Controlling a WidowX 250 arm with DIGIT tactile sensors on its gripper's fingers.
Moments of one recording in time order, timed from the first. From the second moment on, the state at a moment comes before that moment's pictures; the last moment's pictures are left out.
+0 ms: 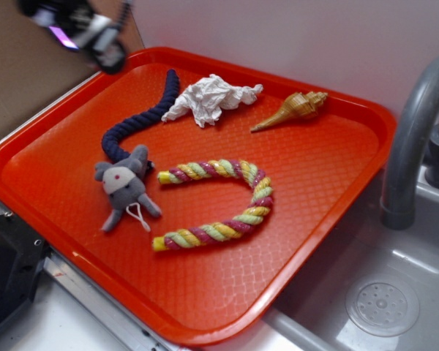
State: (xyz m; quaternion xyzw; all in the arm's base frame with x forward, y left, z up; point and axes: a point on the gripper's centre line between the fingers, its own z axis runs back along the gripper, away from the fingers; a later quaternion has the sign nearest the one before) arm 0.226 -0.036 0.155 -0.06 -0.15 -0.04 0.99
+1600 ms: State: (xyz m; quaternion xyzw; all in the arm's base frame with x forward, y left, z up) arm 0.349 -0.088 0.027 -0.05 -0.10 -0.16 0.98
